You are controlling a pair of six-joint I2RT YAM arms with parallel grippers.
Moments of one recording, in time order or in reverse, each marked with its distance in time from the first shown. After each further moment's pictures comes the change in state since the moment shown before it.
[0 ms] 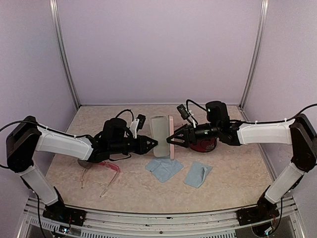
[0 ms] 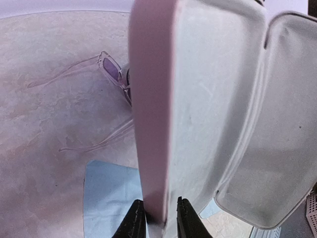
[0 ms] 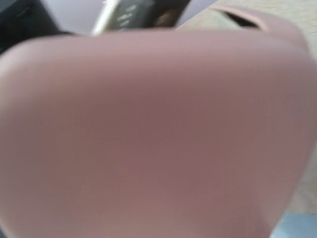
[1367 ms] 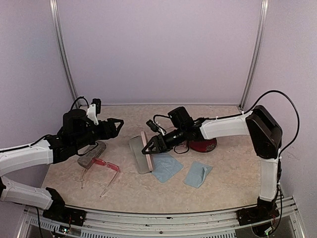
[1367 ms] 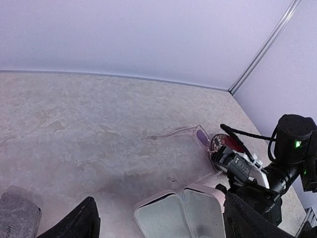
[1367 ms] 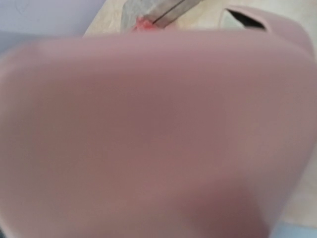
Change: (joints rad) left arm 0.185 -0.522 -0.158 -0.261 -0.287 0.037; right arm 0.126 0.452 0.438 -0.289 -0.008 0.122
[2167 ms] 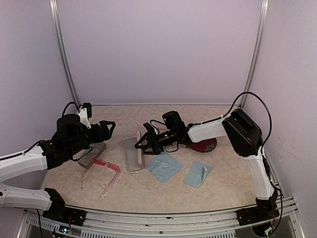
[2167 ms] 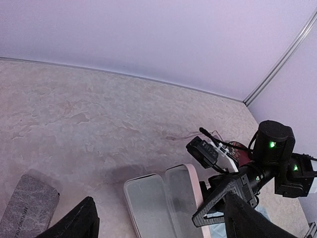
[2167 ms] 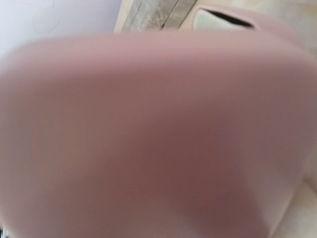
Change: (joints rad) left arm 0.006 -0.120 -0.069 -0.067 -0.119 -0.058; right arm -0.024 0.271 0.172 0.246 -0.106 0.425
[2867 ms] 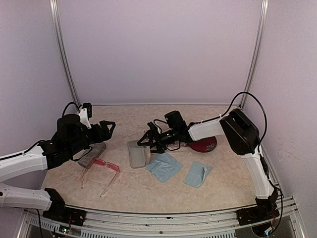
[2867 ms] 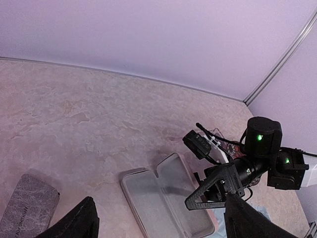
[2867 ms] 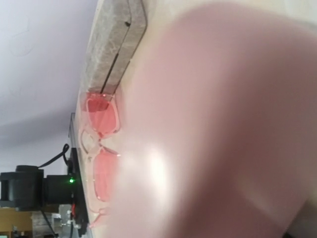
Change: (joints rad) left arm 0.000 0.001 0.000 0.000 0.000 0.000; right arm -0.047 0.061 0.057 -0.051 0.024 -0.033
